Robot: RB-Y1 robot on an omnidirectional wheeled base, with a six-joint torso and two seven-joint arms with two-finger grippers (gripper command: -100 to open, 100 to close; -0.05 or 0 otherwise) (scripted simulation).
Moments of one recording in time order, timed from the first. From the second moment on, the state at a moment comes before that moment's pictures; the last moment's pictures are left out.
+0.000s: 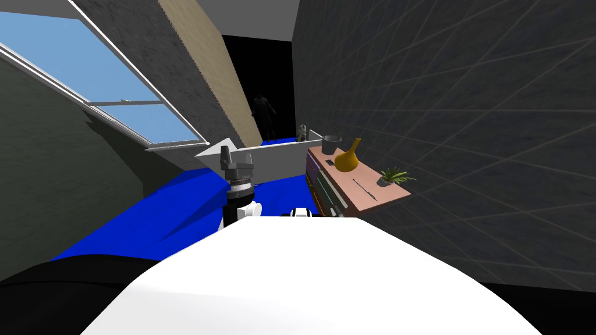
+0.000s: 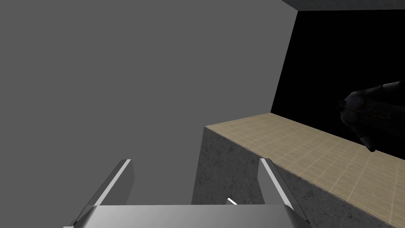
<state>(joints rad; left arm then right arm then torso) 0.46 0.03 -0.04 -2.35 0.07 -0.48 0.03 0.21 -0.08 -0.40 -0.52 0.62 -1.43 2.88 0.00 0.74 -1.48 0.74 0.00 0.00</state>
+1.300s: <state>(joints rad) 0.46 0.03 -0.04 -2.35 0.07 -0.48 0.03 0.18 -0.08 -0.40 -0.51 0.62 -1.44 2.95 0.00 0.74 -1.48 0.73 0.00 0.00</state>
